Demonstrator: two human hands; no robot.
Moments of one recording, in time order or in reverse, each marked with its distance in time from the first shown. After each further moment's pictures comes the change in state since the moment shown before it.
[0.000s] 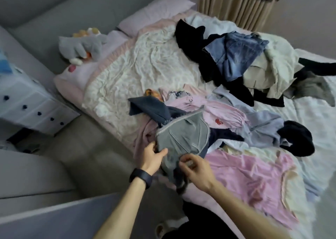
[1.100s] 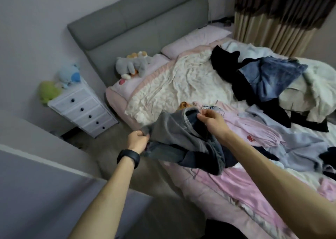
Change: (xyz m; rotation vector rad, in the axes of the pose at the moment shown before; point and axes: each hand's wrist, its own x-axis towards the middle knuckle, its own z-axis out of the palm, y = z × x) left_hand -0.041 0.017 -0.172 0.094 0.415 -0.104; right_hand 0.074 -0.156 -0.023 0.457 -0.038 0.027
